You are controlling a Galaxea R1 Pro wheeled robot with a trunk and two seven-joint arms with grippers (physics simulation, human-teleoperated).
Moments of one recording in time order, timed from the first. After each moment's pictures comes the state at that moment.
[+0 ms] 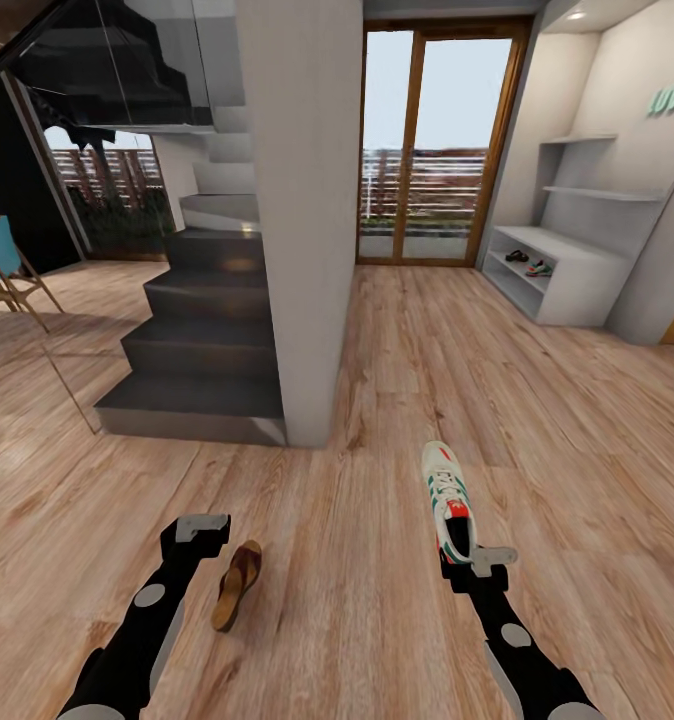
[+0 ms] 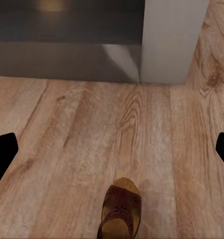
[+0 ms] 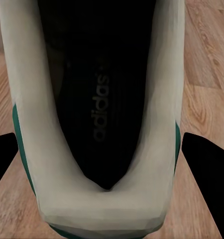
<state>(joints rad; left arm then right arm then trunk) -0.44 -0.03 0.21 -0.86 -0.17 -0.08 -0.06 -0.50 -0.02 -0.12 -0.46 0.19 -0.37 -0.04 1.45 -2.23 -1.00</state>
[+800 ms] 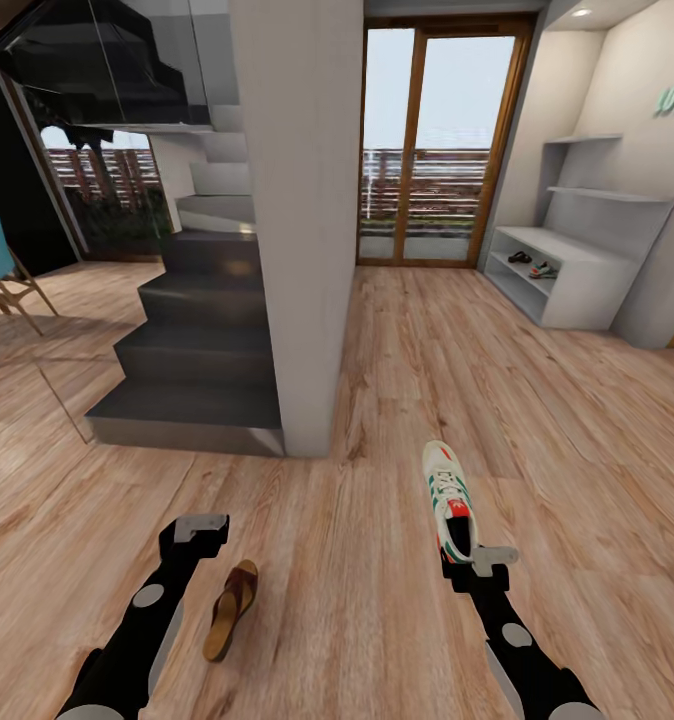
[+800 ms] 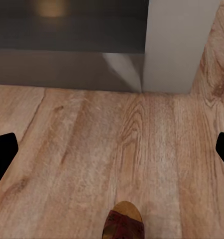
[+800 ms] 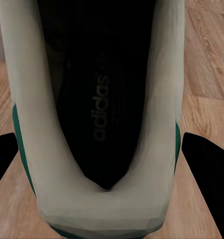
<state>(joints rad) -0.44 -0.02 0.21 -0.86 -0.17 -0.08 -0.06 -0.50 -0.02 -0.12 -0.46 0.19 -0.37 -0.04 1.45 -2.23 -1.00</state>
